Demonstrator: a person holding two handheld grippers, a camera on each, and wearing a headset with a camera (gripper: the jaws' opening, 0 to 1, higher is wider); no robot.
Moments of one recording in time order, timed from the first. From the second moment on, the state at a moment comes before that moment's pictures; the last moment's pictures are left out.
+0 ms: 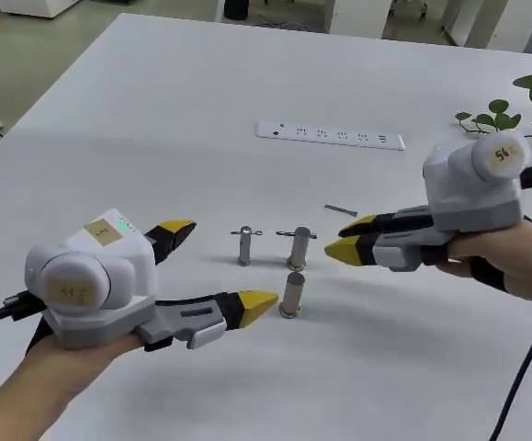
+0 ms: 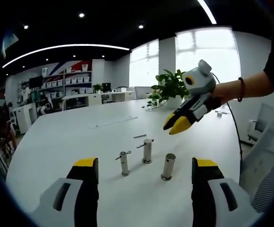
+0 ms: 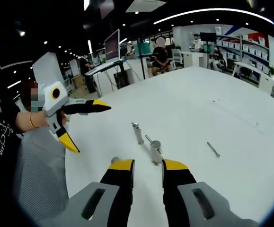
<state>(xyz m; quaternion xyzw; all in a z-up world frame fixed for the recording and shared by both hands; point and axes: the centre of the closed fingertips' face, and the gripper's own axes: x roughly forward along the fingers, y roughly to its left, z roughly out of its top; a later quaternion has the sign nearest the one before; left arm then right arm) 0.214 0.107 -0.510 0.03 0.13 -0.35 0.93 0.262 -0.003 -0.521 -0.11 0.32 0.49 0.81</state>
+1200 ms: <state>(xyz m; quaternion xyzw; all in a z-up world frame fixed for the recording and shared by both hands) 0.222 0.111 -0.521 0.02 0.16 -0.34 0.93 0.412 -0.045 -0.604 -0.23 0.40 0.40 0.79</state>
